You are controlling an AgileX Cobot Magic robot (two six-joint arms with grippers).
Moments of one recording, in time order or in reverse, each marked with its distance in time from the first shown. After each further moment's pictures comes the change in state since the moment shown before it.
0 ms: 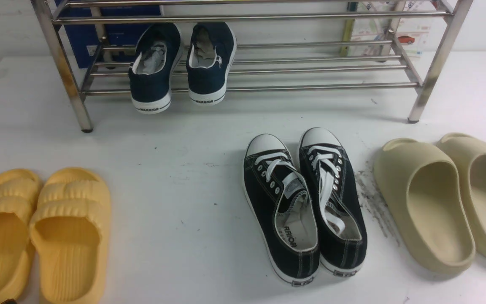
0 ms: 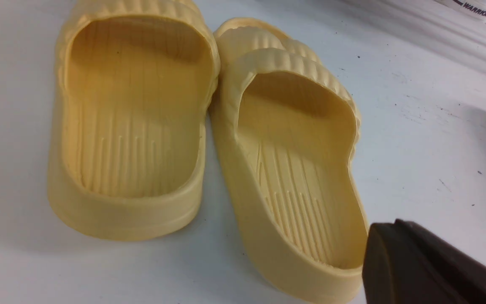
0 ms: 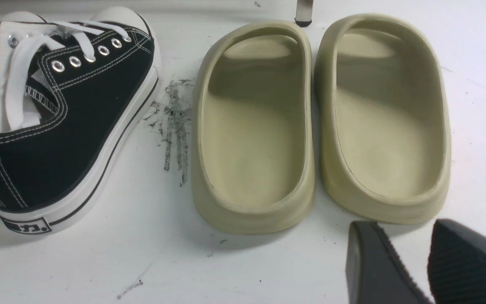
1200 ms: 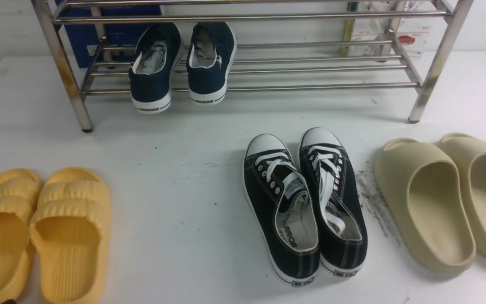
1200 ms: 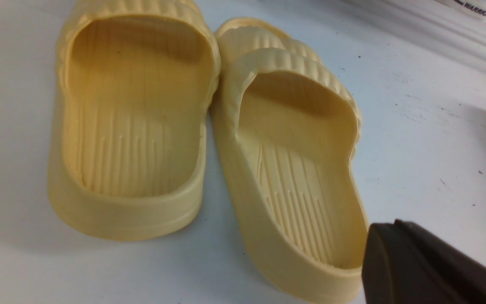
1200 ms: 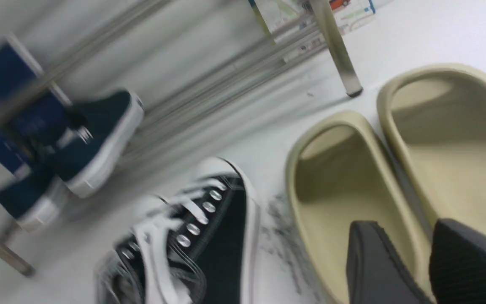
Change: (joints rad) right arm 0.000 0.000 0.010 0.346 -0.234 0.236; left arm 0.000 0.000 0.000 0.000 0.000 0.000
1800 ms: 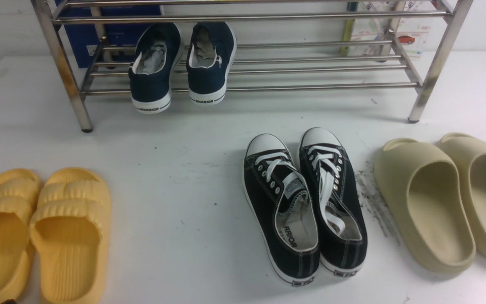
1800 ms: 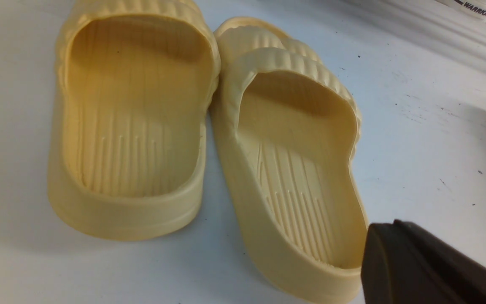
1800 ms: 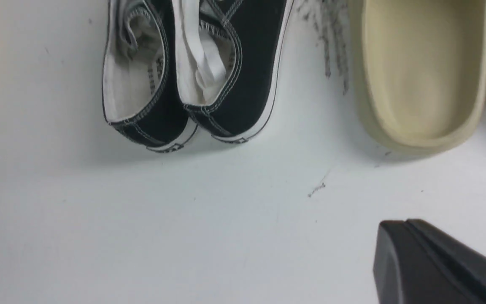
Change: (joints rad) right arm 0.000 0.848 -0.783 0.017 0.865 -0.345; left arm 0.000 0.000 0.000 0.000 0.000 0.000
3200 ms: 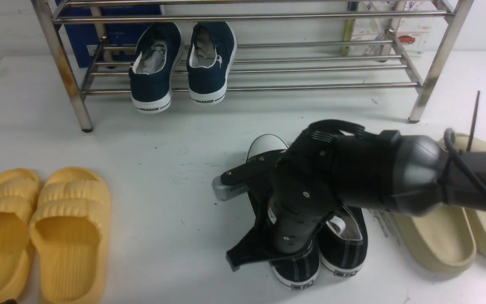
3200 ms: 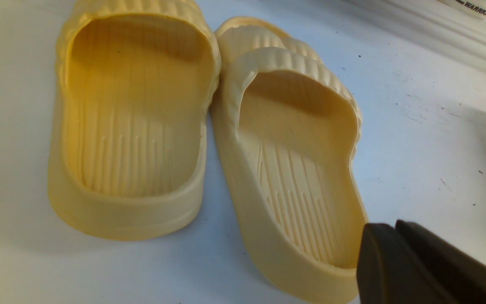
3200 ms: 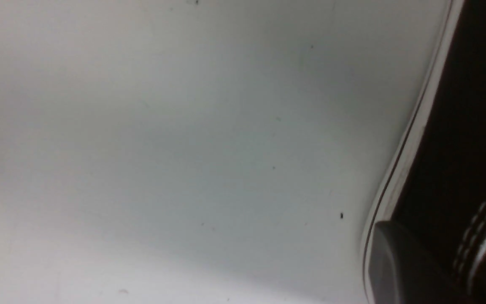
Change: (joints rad) right arm 0.826 1.056 -0.593 -0.441 -0.185 0.528; left arm 0.000 0.000 0.000 0.000 0.001 0.000
